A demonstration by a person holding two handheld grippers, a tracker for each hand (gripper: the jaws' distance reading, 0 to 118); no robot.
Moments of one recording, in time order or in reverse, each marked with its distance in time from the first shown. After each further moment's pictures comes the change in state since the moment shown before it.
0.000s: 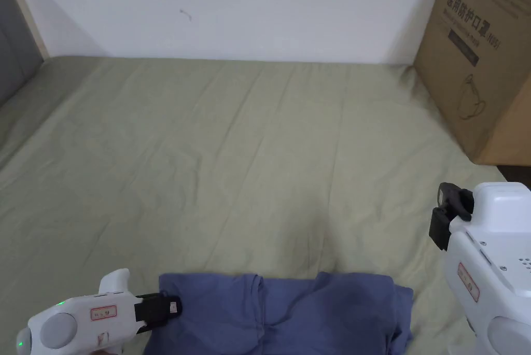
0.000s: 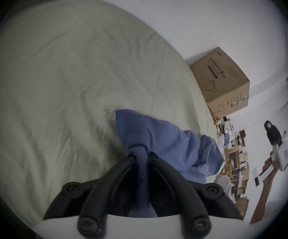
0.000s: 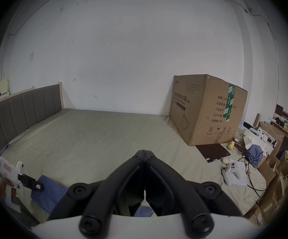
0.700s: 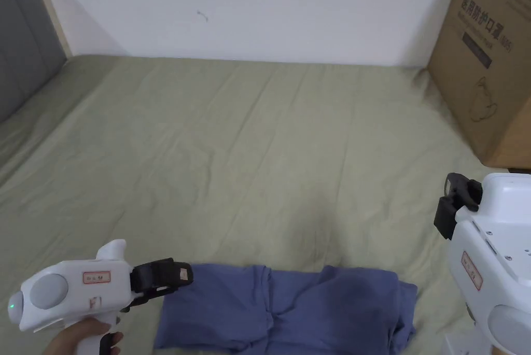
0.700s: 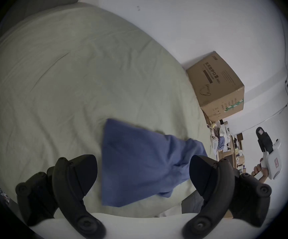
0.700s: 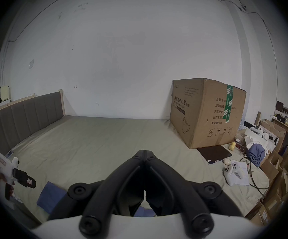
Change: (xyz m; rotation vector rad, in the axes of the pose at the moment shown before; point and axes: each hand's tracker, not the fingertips) left arm 0.008 0.018 0.040 -0.004 -0.004 0.080; right arm 0.000 0.006 0.010 0.043 0.012 -0.035
